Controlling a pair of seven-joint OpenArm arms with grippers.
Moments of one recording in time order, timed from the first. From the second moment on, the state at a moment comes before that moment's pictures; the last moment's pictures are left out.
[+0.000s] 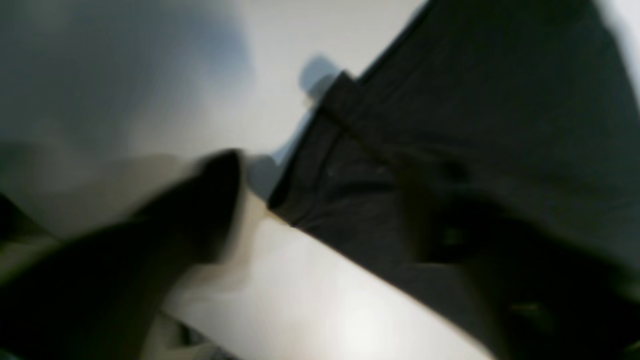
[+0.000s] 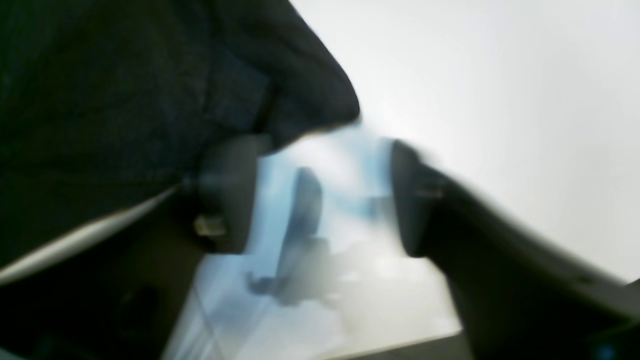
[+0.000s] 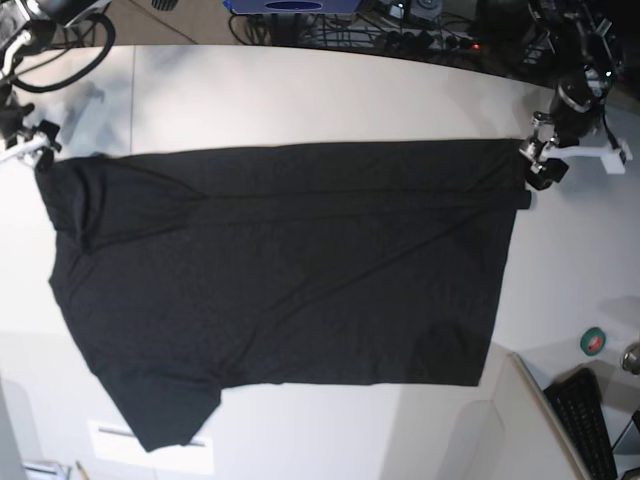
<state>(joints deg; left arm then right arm) 22.8 -7.4 -37.2 92.3 -43.3 -1.9 38.3 -7.6 -2.7 57.7 89.6 9.3 35.4 -52.3</state>
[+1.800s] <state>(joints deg) 24.2 -11.3 -30.2 83.0 -48.1 -6.4 38.9 -8.5 -0.2 66.1 79.6 13.7 40.0 -60.9</state>
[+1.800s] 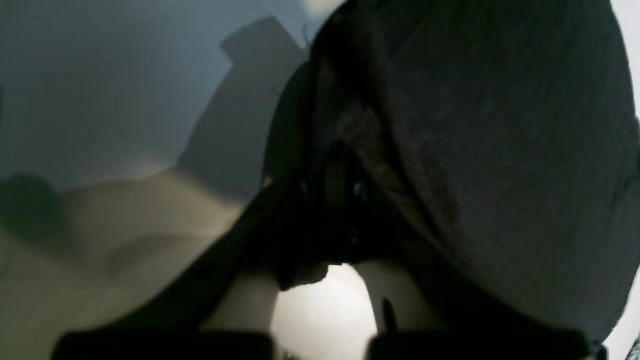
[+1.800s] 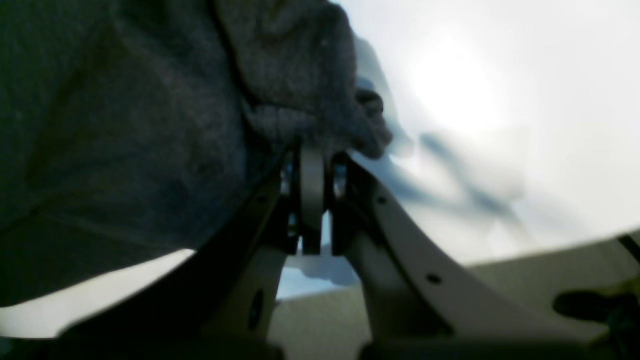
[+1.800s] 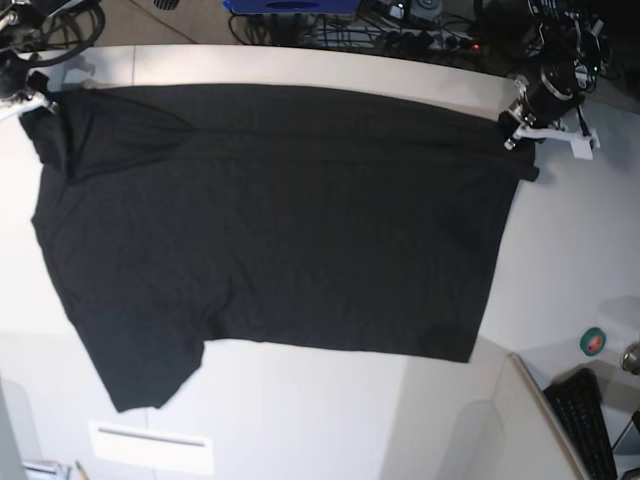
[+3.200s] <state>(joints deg) 25.6 -13.6 -44.7 88.9 -47.9 -6.5 39.0 15.3 16.3 49.3 45.3 -8.2 40.1 -35.7</state>
